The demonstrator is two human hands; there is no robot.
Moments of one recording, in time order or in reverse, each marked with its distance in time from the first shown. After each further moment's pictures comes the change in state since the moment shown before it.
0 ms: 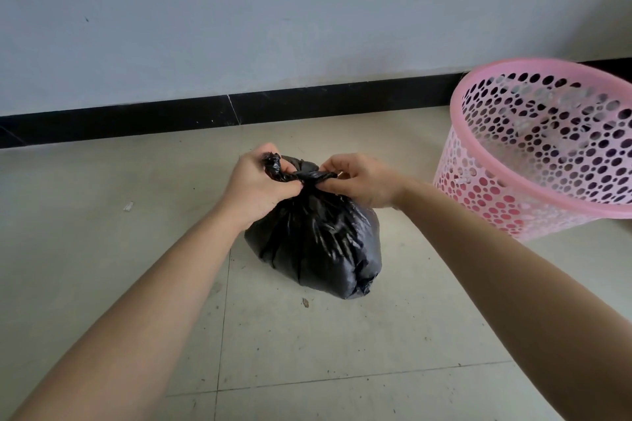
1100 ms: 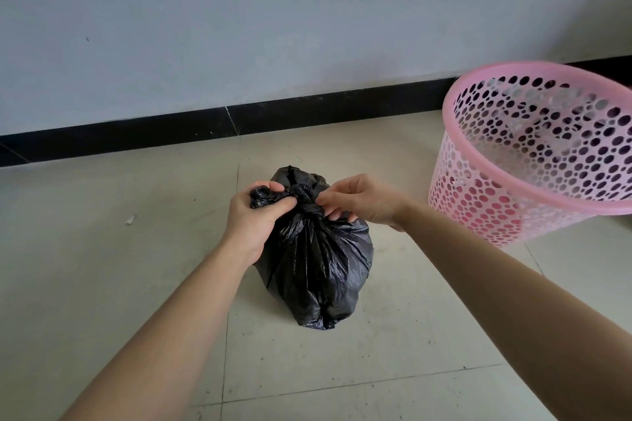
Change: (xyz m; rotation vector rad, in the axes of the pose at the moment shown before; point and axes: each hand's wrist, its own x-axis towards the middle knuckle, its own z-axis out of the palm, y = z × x) left_hand -0.021 -0.026 0.014 -0.429 0.190 -0.296; right_hand -0.006 0.027 0.017 0.334 -0.015 0.107
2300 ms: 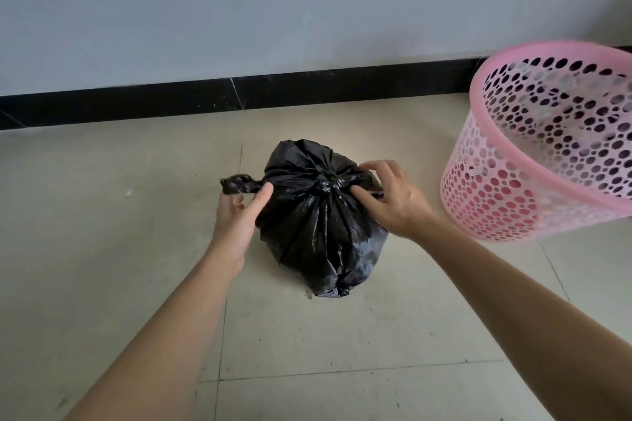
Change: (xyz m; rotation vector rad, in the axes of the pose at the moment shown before) left_hand 0.016 -0.052 -0.042 0.195 0.055 -0.083; right_hand 0.001 0.061 0.001 -0.600 0.398 -0.062
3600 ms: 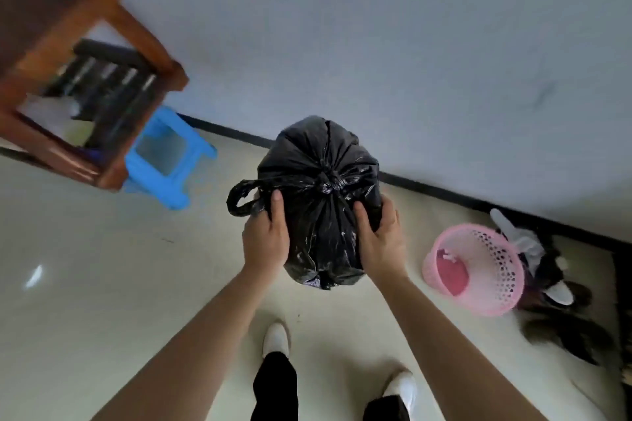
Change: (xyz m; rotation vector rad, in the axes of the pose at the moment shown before) left_hand -0.335 0.523 -0.188 0.229 0.500 0.019; right_hand -0.129 -0.488 -0.397 0.550 -0.033 0.205
